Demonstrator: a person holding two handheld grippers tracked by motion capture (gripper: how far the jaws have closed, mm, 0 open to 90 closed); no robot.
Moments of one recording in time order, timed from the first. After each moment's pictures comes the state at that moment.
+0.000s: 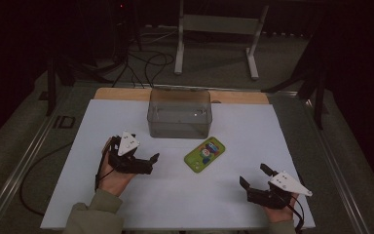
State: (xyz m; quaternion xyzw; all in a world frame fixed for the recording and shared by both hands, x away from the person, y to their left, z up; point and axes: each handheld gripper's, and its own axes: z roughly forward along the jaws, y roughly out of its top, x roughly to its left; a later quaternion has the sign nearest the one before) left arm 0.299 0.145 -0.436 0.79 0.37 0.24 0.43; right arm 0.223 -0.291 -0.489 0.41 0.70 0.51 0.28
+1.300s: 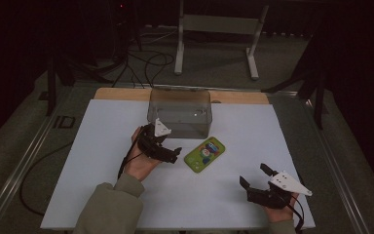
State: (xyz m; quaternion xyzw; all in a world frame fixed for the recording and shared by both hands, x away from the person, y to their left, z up) left arm 0.350 0.077 -0.442 0.84 0.35 0.19 0.36; right arm 0.224 -0.291 -0.489 0.41 0.70 0.50 0.28
